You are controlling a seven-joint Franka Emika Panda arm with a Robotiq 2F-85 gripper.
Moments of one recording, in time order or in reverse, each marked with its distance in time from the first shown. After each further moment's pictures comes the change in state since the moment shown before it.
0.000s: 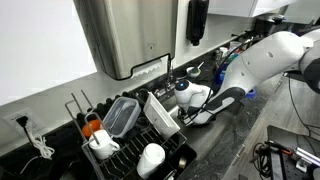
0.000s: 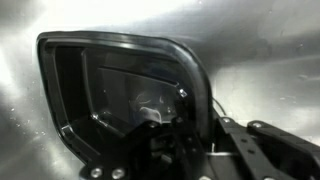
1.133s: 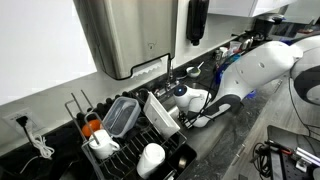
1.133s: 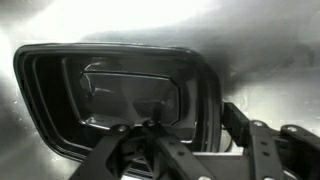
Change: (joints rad) arm 0.038 0.073 -0.052 0.042 -0.009 -0.015 -0.030
